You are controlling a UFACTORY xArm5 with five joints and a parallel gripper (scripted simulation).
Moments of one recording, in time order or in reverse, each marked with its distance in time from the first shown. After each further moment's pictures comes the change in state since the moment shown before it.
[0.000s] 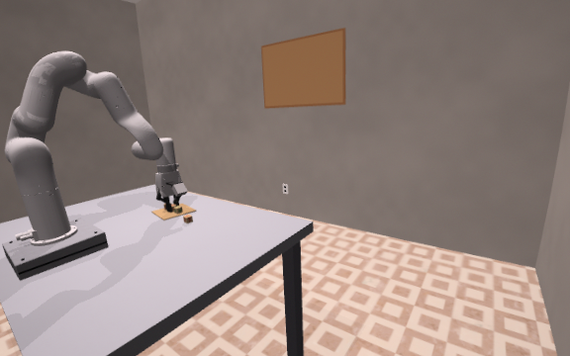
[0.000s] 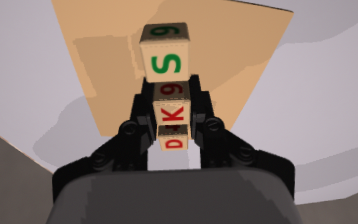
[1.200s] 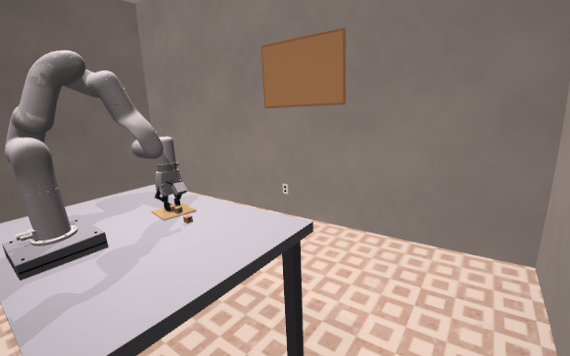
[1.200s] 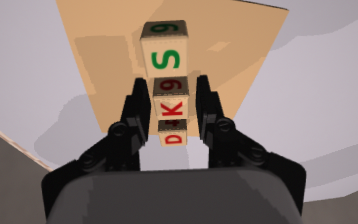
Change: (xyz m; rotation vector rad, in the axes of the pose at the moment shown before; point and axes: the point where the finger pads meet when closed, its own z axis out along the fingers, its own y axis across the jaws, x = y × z) arm 0.000 0.000 -0.005 -0.001 0.000 0.000
